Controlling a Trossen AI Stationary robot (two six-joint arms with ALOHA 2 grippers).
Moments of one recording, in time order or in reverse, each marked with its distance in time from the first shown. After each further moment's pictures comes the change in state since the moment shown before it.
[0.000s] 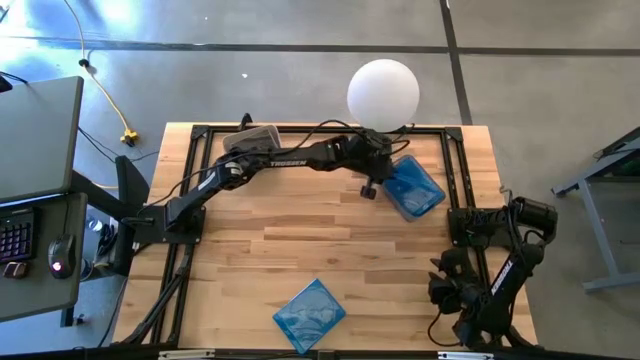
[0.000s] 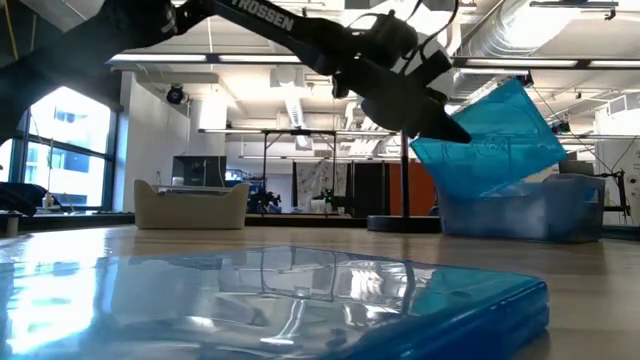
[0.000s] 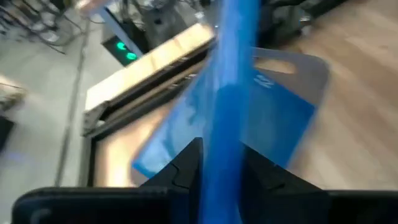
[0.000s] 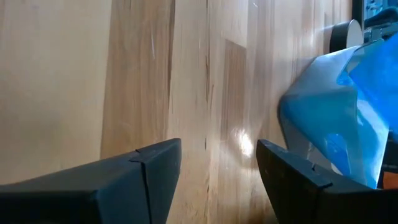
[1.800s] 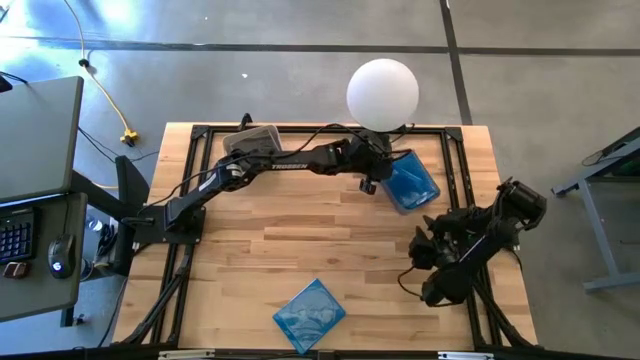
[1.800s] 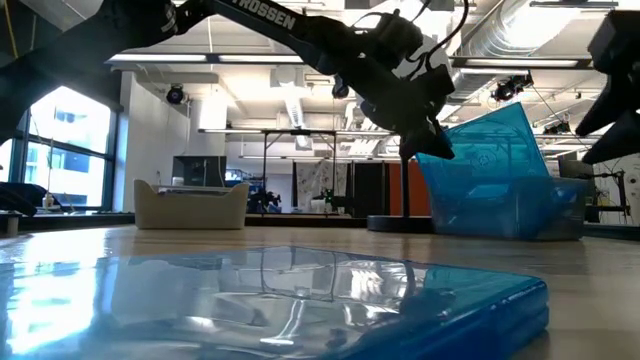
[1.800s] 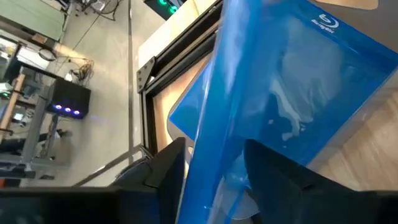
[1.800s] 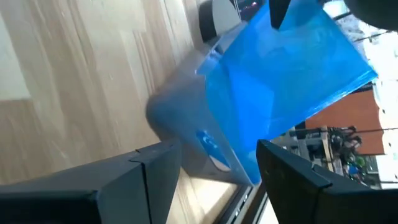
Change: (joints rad) left arm -0.021 0.001 -0.002 -0.017 -0.338 0.167; right arm -0.365 -0.070 -0.091 -0.266 0.239 0.170
